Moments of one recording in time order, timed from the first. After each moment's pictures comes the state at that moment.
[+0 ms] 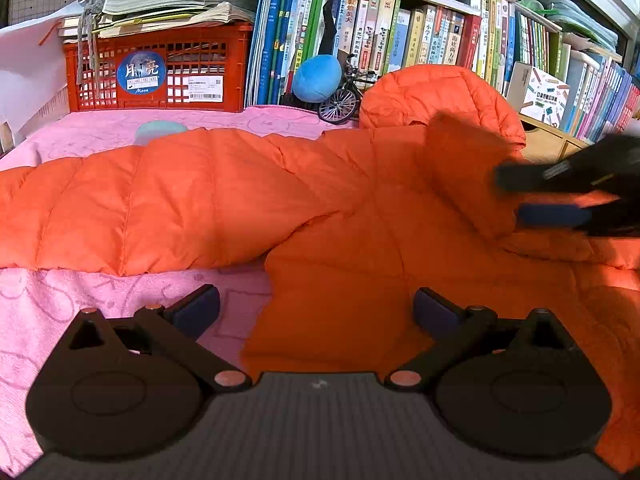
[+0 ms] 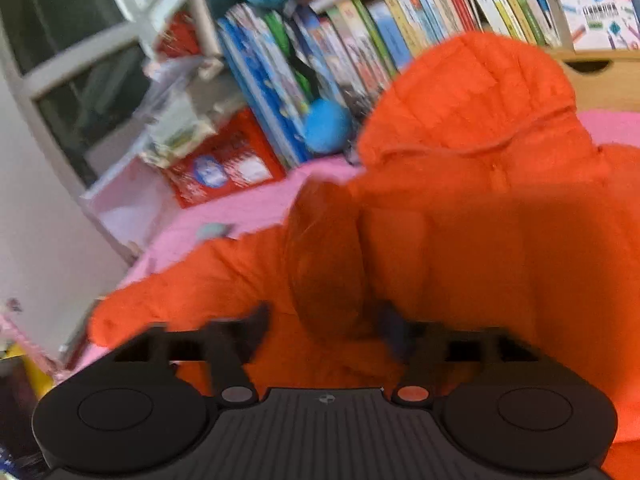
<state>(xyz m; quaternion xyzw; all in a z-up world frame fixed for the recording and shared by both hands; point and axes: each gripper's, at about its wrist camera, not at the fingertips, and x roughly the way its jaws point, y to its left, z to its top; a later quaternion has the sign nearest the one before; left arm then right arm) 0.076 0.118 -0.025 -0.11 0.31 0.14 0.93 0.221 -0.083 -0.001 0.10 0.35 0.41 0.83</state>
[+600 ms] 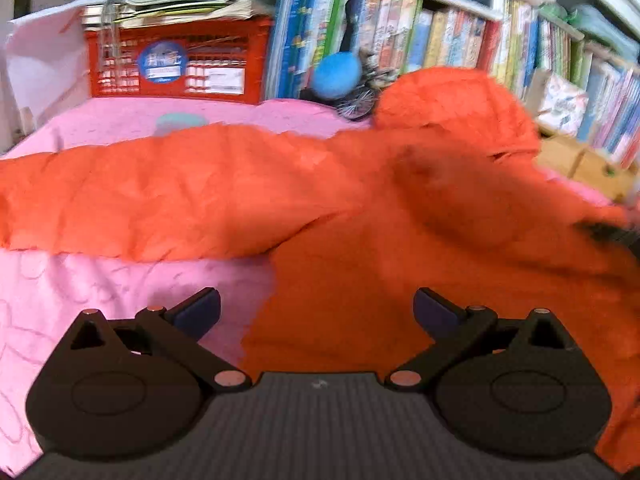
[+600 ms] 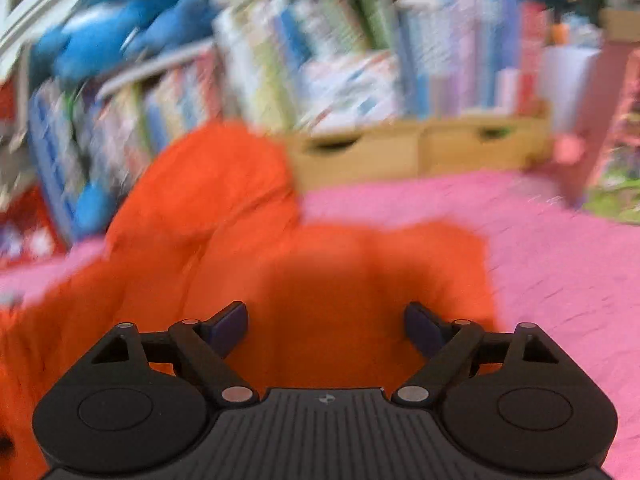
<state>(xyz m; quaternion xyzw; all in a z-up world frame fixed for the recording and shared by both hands) 0.075 0.108 -0.004 -0.13 0.32 0.15 0.93 0.248 -0.166 -0.023 0.04 0.28 0.13 0.95</state>
